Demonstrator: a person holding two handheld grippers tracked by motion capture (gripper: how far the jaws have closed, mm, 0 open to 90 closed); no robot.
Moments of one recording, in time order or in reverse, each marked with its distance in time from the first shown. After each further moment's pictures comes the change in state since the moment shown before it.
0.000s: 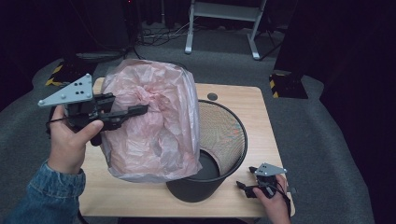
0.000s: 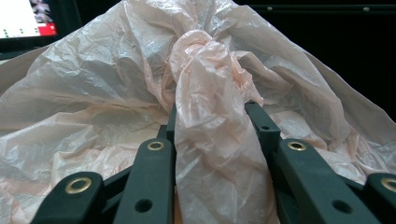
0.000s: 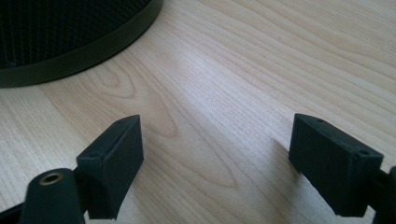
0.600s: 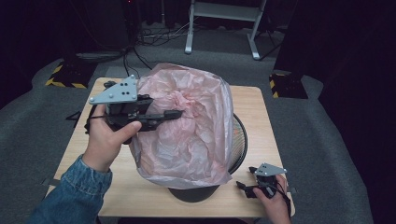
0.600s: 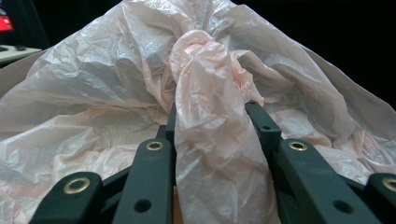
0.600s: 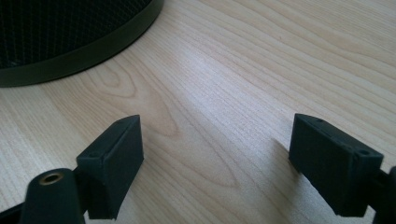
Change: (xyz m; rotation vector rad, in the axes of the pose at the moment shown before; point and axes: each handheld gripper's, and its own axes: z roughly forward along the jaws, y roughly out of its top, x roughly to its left) left arm -0.021 0.011 0.066 0.045 -0.098 0.028; right arm 0.000 0.000 0.000 0.000 0.002 0.000
